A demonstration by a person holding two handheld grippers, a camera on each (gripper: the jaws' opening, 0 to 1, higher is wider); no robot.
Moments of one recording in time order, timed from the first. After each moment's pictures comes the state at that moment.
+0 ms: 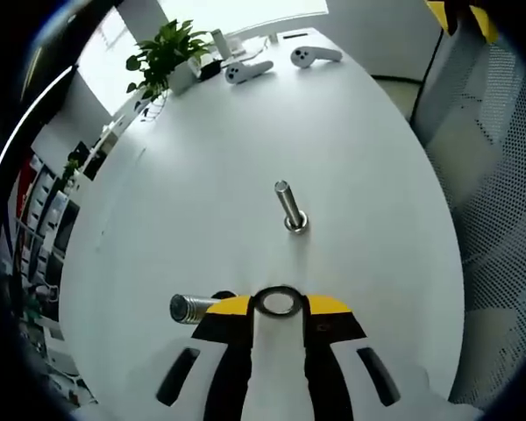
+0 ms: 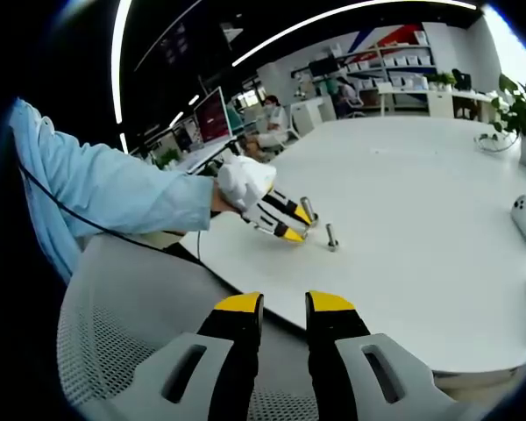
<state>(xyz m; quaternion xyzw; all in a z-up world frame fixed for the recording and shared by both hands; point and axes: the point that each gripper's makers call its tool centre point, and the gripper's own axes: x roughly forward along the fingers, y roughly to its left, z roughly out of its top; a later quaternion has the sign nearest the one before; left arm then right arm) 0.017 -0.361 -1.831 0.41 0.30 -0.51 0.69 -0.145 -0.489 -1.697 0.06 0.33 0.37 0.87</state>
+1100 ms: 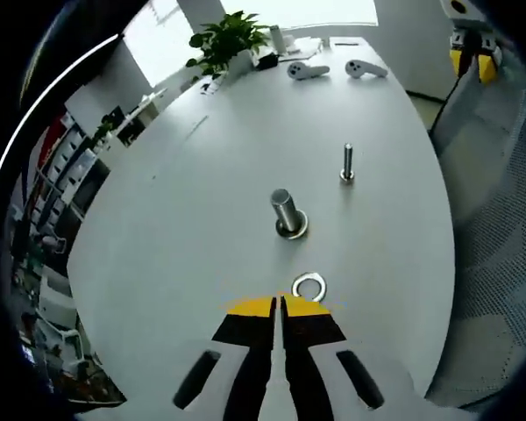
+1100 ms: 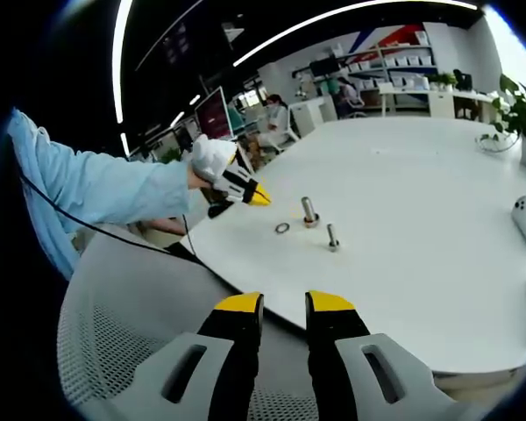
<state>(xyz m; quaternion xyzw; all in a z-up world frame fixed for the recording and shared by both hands) 0.015 -0.269 -1.799 0.35 0.37 -0.46 0.73 -0.145 -0.488 -1.696 0.06 0.33 0.37 0.87</state>
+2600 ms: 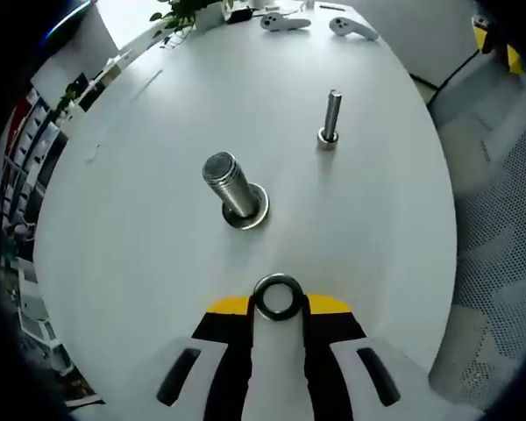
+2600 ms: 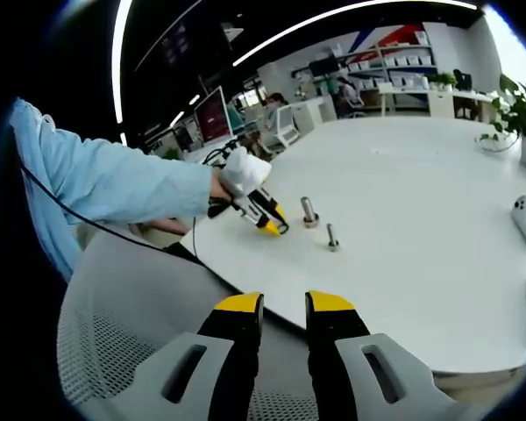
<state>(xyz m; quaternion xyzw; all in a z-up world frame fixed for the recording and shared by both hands) 0.017 -0.290 -1.842 0.37 0.44 -0.47 0.67 -0.145 -0.489 -1.697 0.06 0.33 0.37 0.87</state>
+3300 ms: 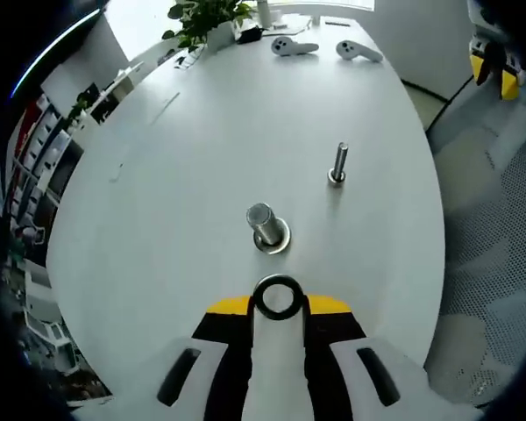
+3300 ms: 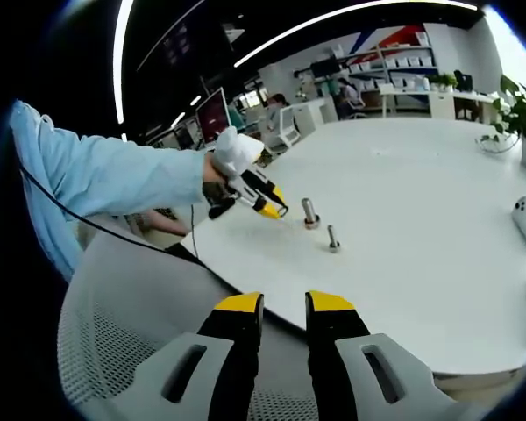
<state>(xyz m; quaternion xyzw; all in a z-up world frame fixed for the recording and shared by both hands) 0.030 -0.295 -1.792 0.37 0.41 -0.46 0.70 -0.145 -0.488 -1.695 0.06 0.33 0.37 0.87</state>
